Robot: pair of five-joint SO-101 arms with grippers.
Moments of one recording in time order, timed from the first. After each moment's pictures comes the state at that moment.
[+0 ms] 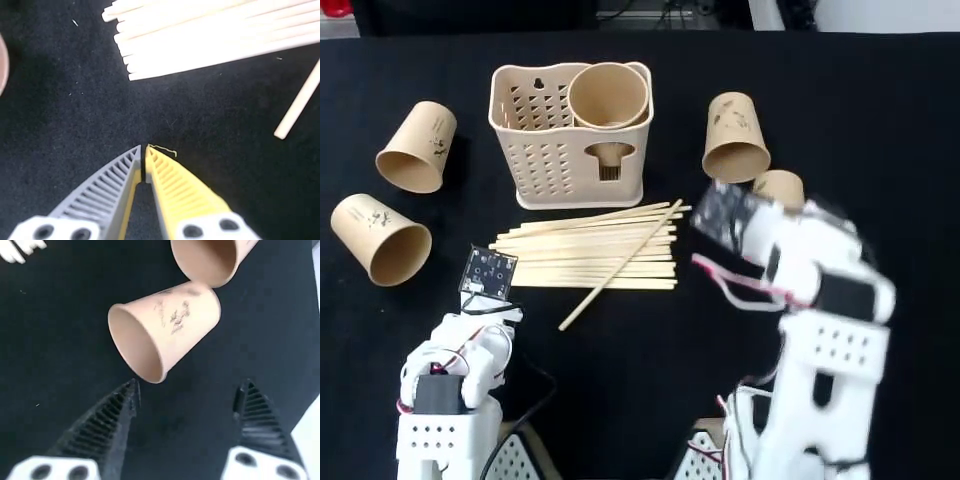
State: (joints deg) left arm -5.2 -101.2 96.6 70.1 -14.6; right arm 14.5 -53.3 52.3 63.4 73.2
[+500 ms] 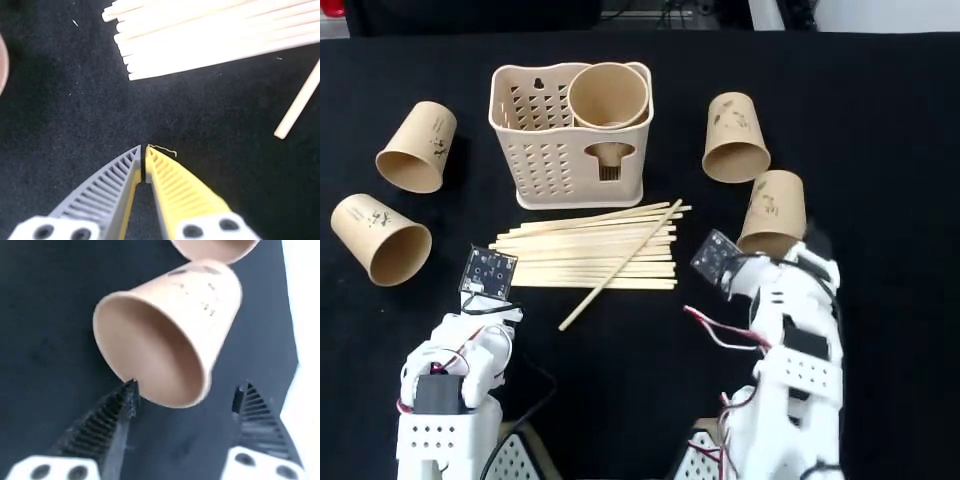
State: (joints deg) left arm -5.2 -101.2 96.6 70.1 -14.6; right arm 19.2 -52.8 87.1 16.5 73.9
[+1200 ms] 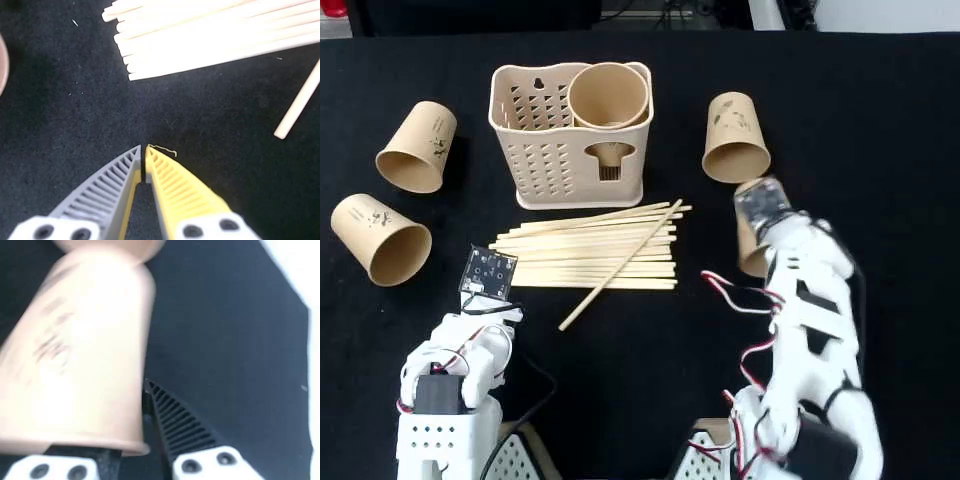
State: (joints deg) left arm -5.2 -101.2 96.6 70.1 -14.6; right arm 21.5 -27.9 75.1 -4.6 50.4
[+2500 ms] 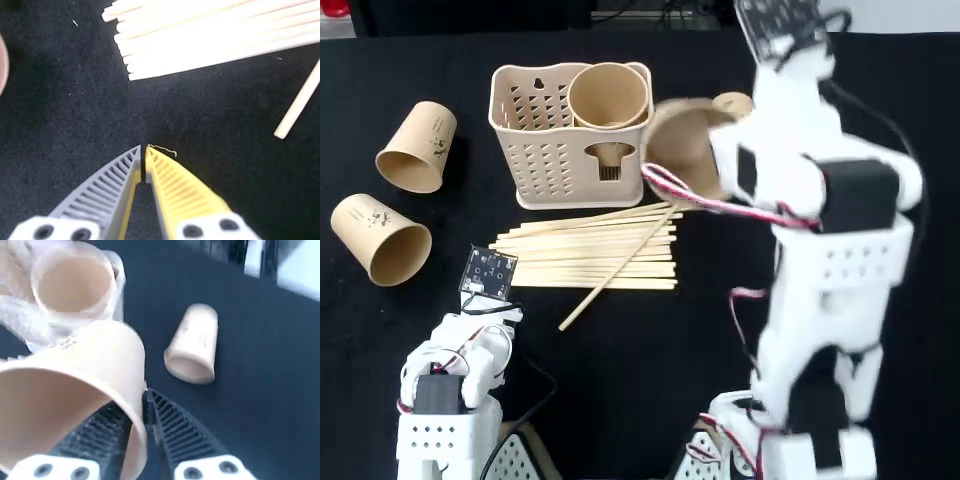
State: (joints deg) left arm -5.2 -101.2 96.6 70.1 -14.7; right arm -7.1 -10.2 -35.8 99.0 10.1
